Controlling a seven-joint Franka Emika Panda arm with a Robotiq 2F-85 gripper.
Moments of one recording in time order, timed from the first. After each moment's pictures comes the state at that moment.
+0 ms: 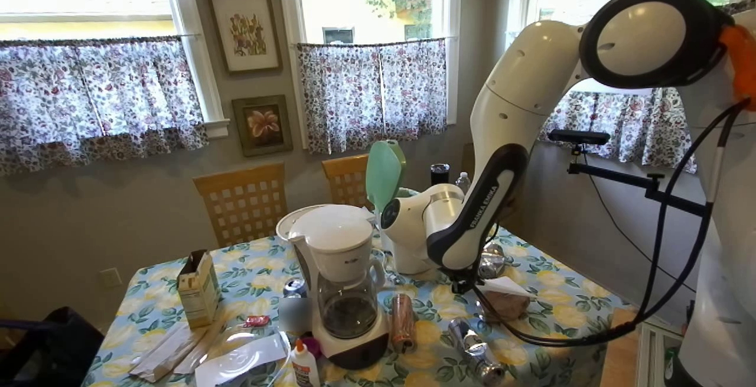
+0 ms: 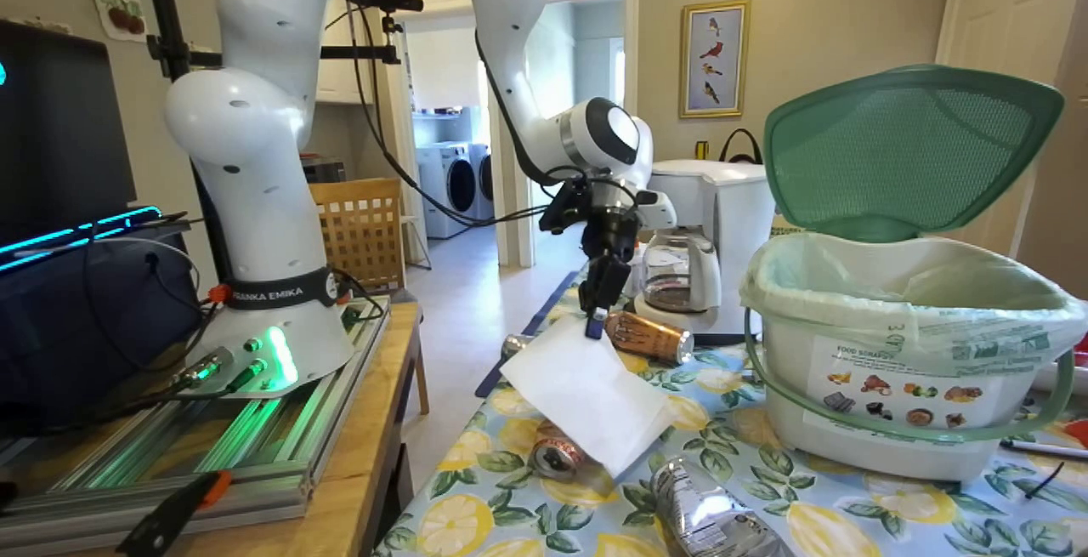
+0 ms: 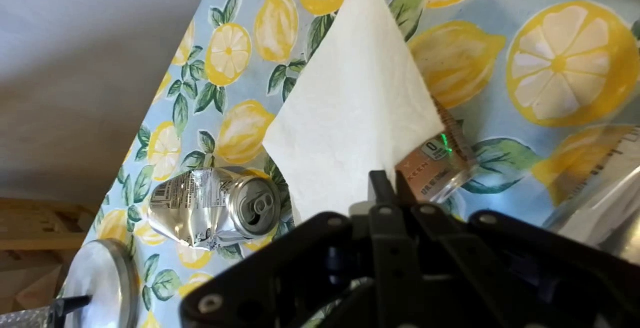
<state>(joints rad) 0.13 0.36 -0.05 -2.28 -0.70 2.06 0.54</state>
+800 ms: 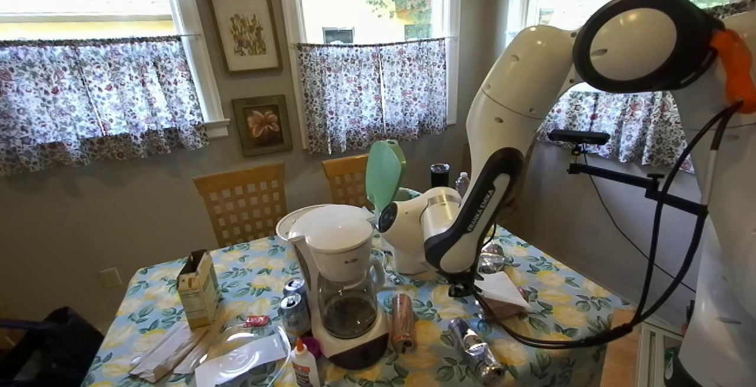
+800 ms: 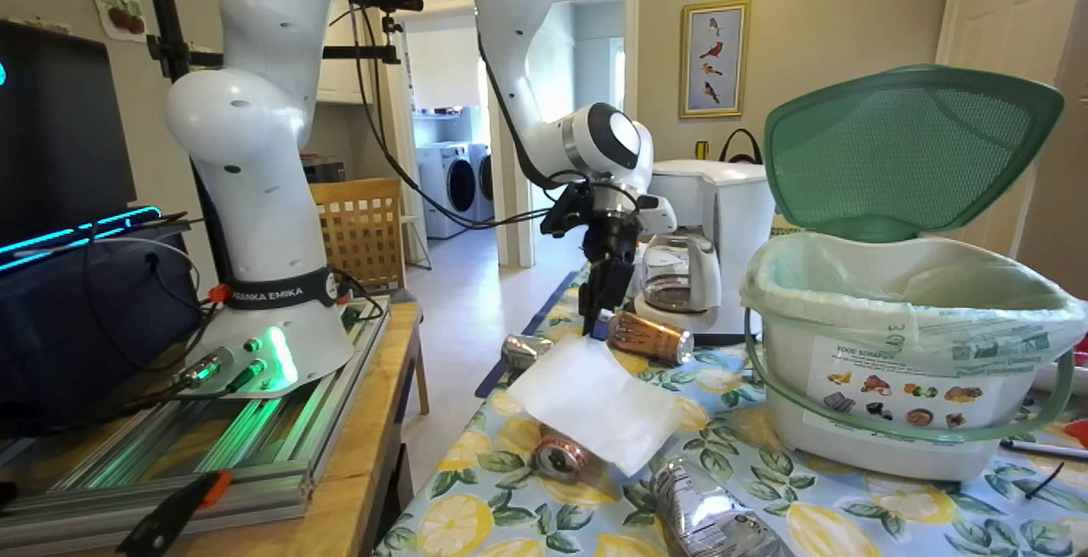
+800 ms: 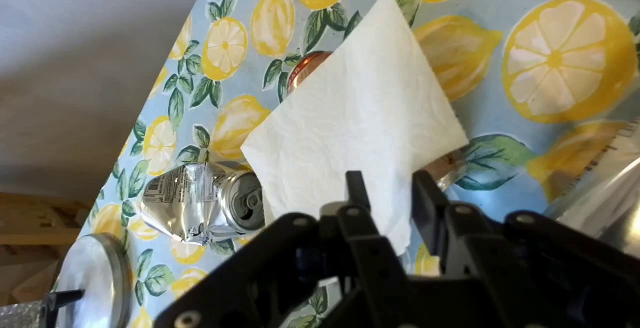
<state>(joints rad) 0.13 0.39 -0.05 -2.27 -0.70 2.06 0.53</state>
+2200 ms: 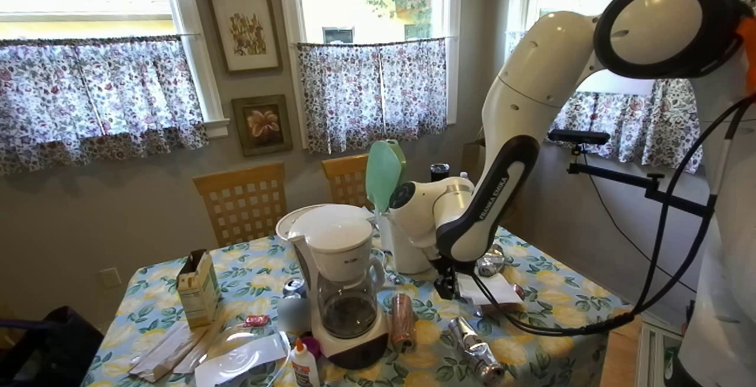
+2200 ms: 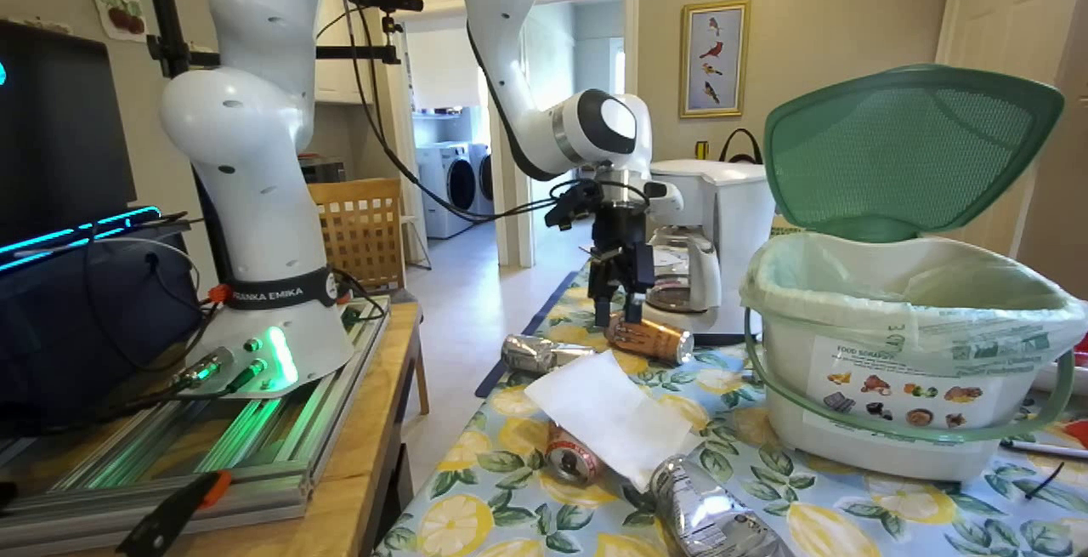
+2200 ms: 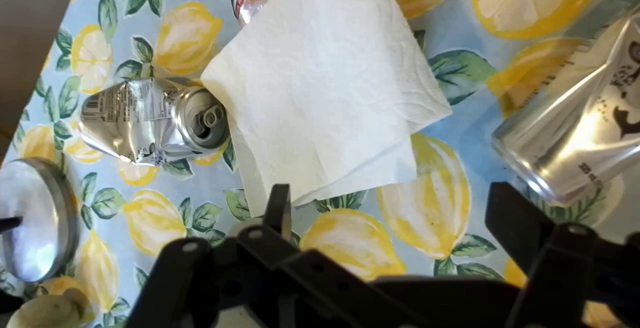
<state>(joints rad) 0.08 0.31 -0.05 -2.34 -0.69 2.32 0.43</state>
